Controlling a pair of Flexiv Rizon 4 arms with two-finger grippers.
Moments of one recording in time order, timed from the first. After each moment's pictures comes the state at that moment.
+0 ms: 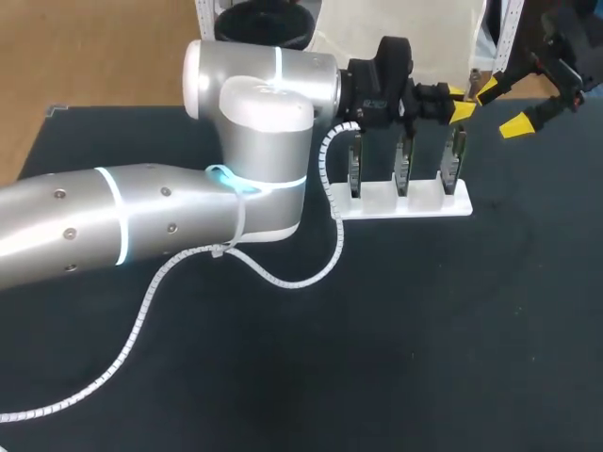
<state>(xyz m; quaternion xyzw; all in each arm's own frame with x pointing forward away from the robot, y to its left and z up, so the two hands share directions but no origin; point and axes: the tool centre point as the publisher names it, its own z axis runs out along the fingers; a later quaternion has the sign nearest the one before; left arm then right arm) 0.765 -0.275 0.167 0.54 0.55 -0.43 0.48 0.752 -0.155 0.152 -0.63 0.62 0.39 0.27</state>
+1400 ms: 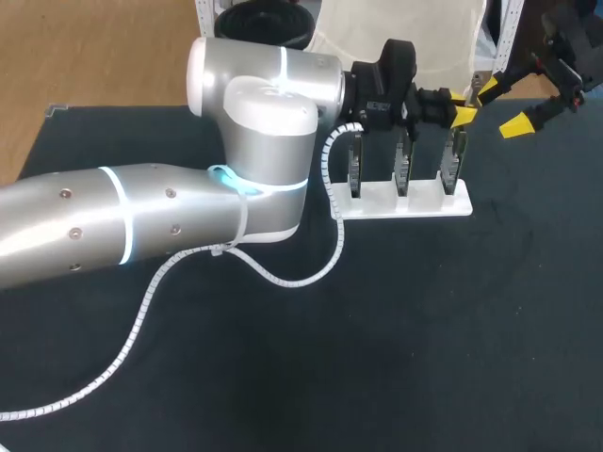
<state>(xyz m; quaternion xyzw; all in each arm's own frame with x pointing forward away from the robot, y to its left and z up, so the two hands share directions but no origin) 0.763 -0.278 0.159 0.54 0.56 -0.43 0.46 0.752 -0.155 0.152 -0.63 0.62 0.39 0.27</state>
